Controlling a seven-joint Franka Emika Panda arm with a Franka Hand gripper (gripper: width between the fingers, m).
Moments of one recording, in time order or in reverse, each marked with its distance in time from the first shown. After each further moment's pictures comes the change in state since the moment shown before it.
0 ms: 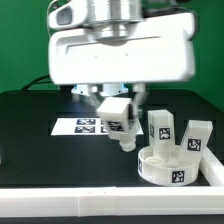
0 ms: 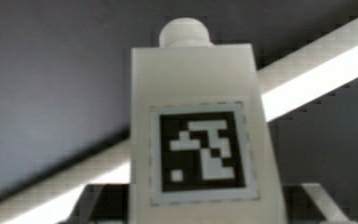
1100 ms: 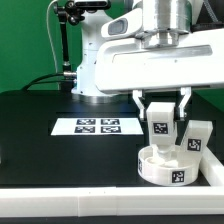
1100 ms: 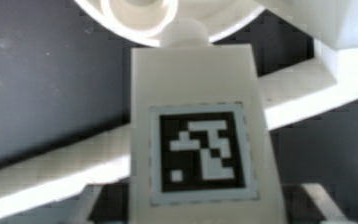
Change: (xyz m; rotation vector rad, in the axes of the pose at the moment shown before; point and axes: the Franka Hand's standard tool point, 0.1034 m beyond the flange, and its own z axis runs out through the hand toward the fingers) arm -0.048 -0.044 0.002 0.056 0.158 -0.122
